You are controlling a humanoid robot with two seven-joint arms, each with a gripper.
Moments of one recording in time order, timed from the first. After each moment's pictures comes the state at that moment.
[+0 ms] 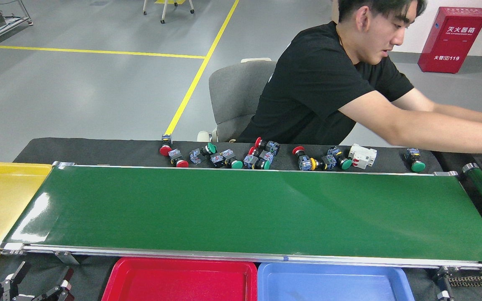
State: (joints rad) left arm 0.23 0.08 0.60 -1.65 -1.41 -0.69 -0.01; right arm 0.40 -0.05 -0.43 -1.68 1.12 -0.30 -0.15
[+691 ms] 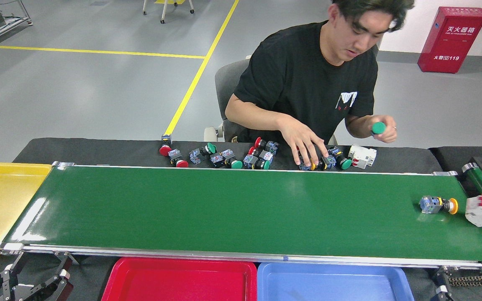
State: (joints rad) left arm 0.18 0.10 0.60 -1.61 -1.40 -0.70 -0.01; right arm 0.34 -0.08 -0.43 -1.69 1.13 -0.27 -0.07
